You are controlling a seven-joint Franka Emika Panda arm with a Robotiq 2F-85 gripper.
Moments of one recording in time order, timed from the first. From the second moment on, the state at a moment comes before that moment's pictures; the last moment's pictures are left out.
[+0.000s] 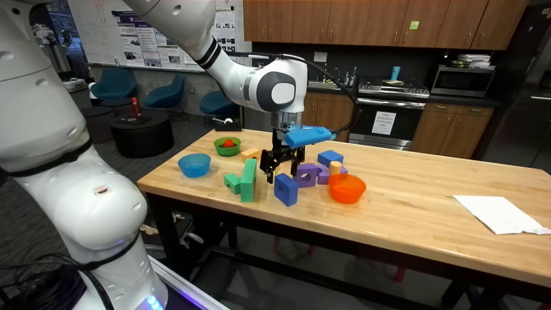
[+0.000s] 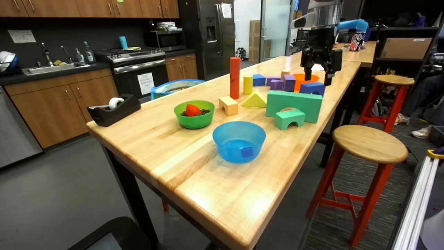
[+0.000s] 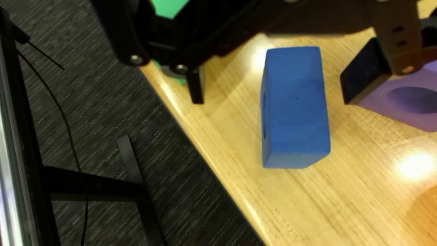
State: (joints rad) arm -0.13 -0.17 -0.28 -2.45 -0.12 2.22 -1.45
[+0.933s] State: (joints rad) arm -0.14 -0.10 -0.28 -2.42 -0.08 2.25 -1.44
